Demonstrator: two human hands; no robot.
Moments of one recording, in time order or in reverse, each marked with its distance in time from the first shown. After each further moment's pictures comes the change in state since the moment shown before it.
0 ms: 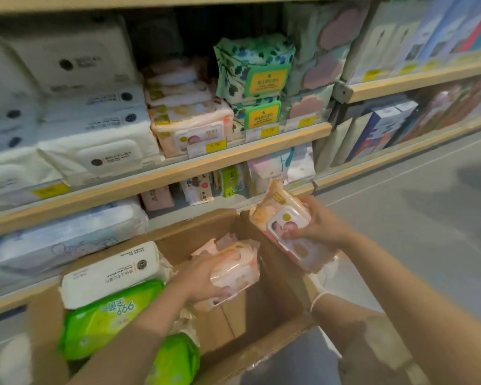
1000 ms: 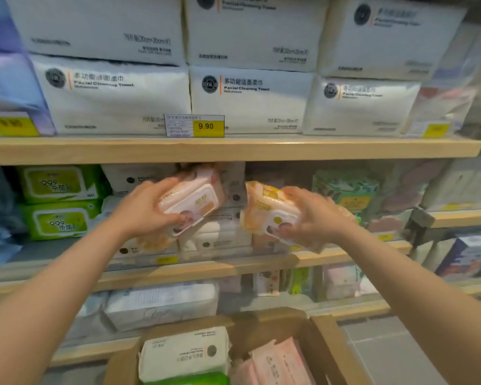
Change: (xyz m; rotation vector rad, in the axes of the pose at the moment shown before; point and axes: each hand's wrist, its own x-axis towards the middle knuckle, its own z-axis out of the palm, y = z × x) left_hand -0.170 -0.067 -0.322 0.108 0.884 -0.216; right_hand 0.043 -0.285 0.007 -0.660 0.265 -0.647
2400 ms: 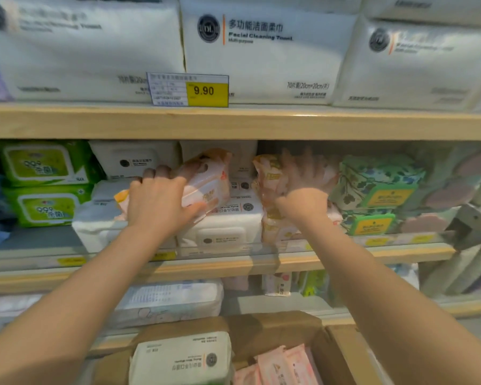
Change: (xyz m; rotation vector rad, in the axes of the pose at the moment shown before) left_hand 0.023 0.031 0.054 0.544 0.186 -0.144; right_hand 0.093 -0.002 0.080 -0.169 0.128 0.356
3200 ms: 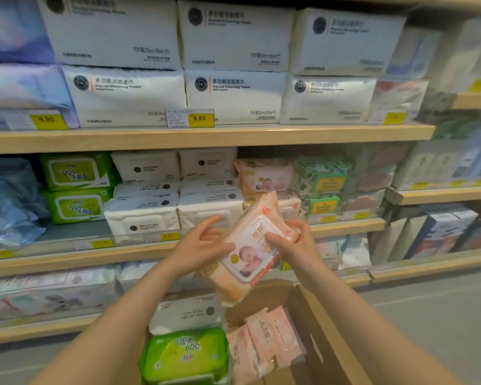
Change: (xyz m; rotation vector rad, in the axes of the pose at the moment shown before) left_hand -0.140 0.026 -0.032 -1.303 -0.552 0.021; right_hand -0.205 0.052 -0.041 1.475 -0.253 0.233
